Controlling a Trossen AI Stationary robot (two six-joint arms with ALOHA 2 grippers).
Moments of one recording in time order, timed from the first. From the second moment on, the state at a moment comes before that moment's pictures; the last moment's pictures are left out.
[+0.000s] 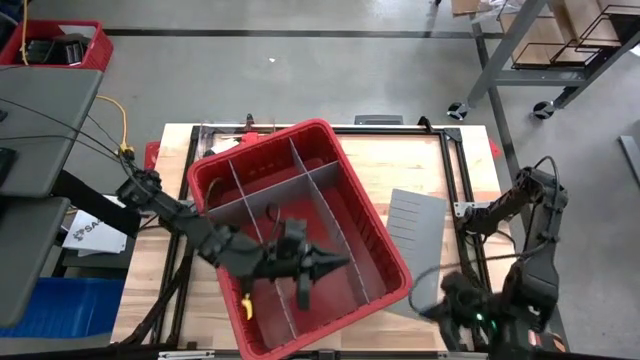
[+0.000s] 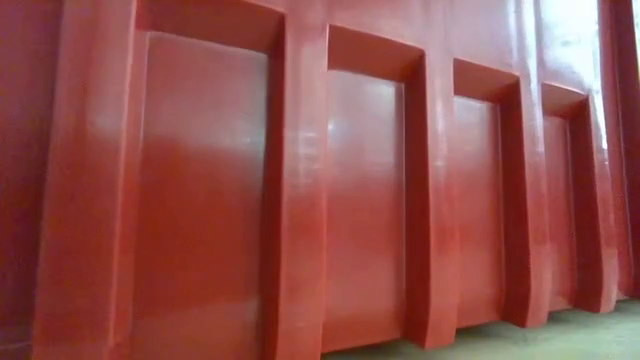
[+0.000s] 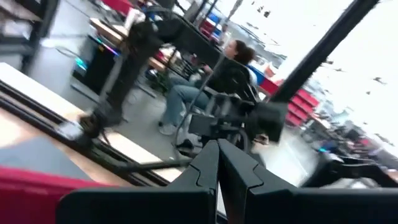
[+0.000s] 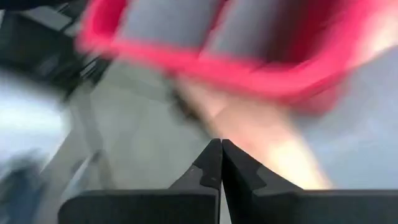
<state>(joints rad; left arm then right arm) -0.56 1.68 1.69 0.00 -0.63 -0.60 1.14 1.52 1.51 -1.07 0.70 1.83</state>
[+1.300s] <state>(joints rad) -0.14 1.46 1.69 -0.54 -0.26 -0.35 -0.84 1.36 1.11 -1.22 -0.29 0.34</state>
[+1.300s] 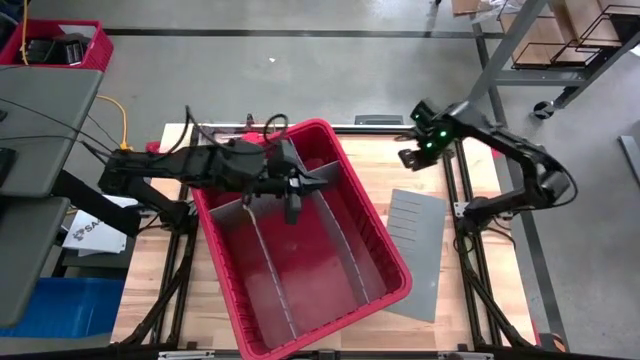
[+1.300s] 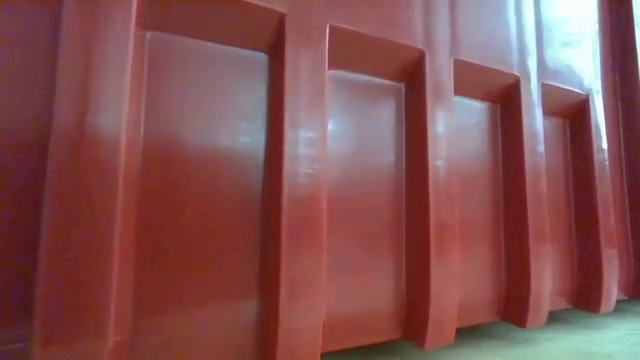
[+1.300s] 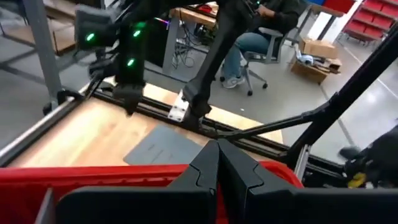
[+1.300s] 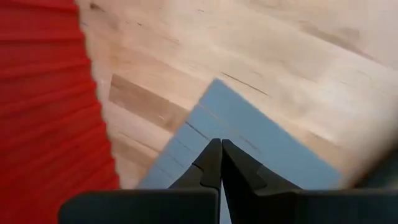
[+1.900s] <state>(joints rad) -0.14 1.67 1.69 -0.52 -0.30 -0.66 -0.83 1.45 0.72 -0.90 -0.20 0.06</state>
